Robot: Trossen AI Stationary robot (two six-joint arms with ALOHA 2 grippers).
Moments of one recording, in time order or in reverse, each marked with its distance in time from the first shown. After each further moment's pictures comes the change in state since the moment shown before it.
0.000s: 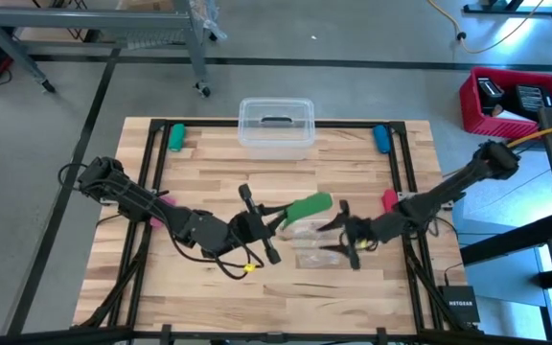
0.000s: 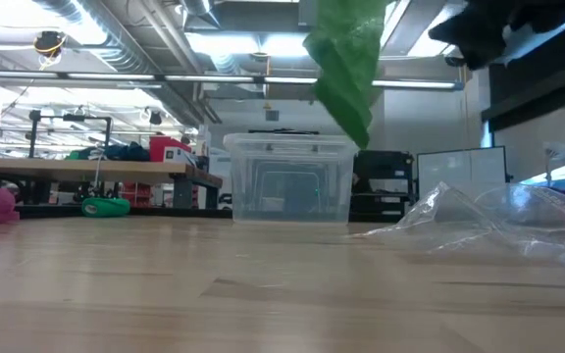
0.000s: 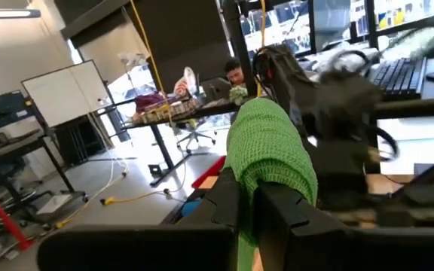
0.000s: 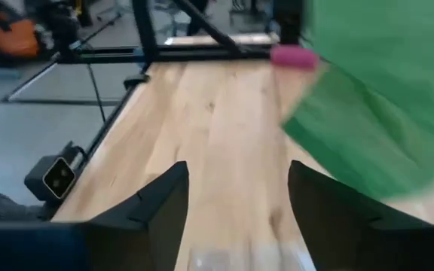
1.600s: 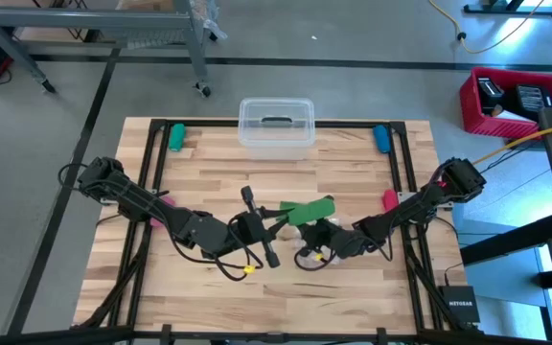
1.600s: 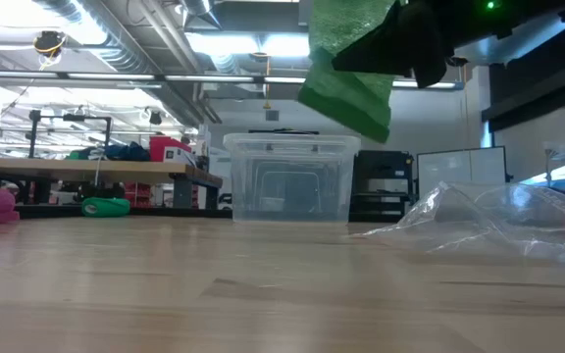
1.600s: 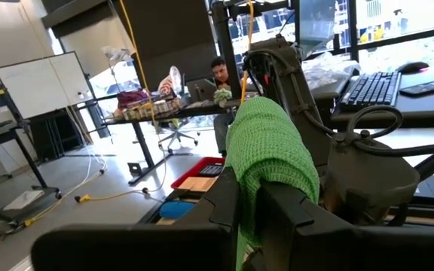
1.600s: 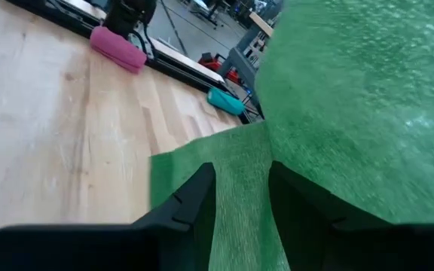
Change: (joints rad) left arm -0.008 0.000 0.000 -0.003 0.049 -0.078; right arm -0.055 0.532 0.218 0.372 0.624 -0.624
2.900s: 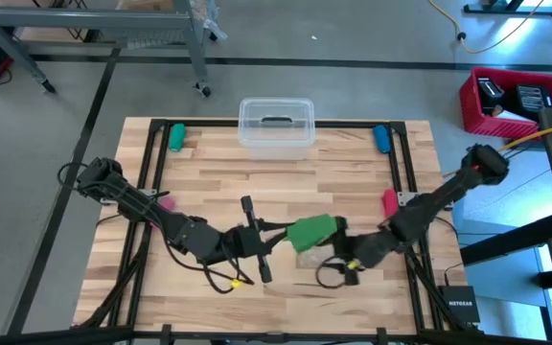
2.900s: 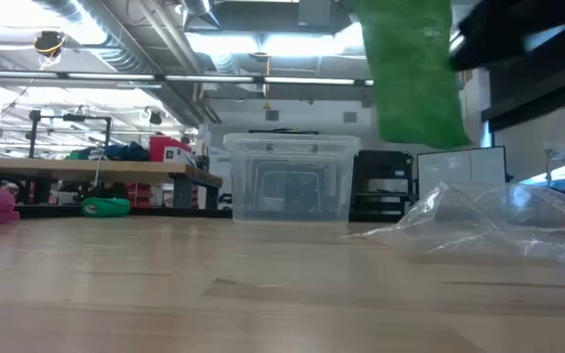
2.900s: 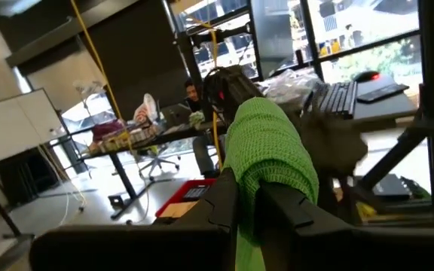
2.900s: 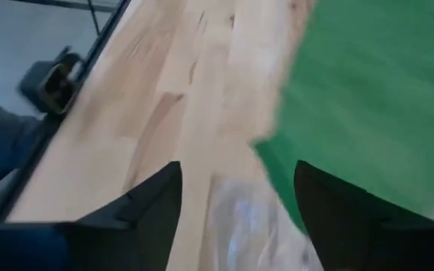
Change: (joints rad) left arm -0.044 -0.004 -0.001 0.057 0.076 0.136; right arm 0.146 -0.320 -0.001 -0.718 -0.616 0.699
